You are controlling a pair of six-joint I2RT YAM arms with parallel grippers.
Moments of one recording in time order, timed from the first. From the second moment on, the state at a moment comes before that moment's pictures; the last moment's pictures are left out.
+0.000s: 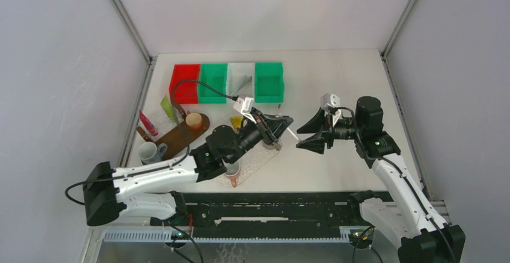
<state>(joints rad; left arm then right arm) -1.14 1.21 0.81 0.56 -0.28 -0.61 0.22 0.87 0.73 -0.20 -1.22 -0.12</state>
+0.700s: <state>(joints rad) -0.96 0.54 0.75 -0.22 -0.24 -0.33 0.20 0.87 0.73 -0.26 -1.26 -0.21</state>
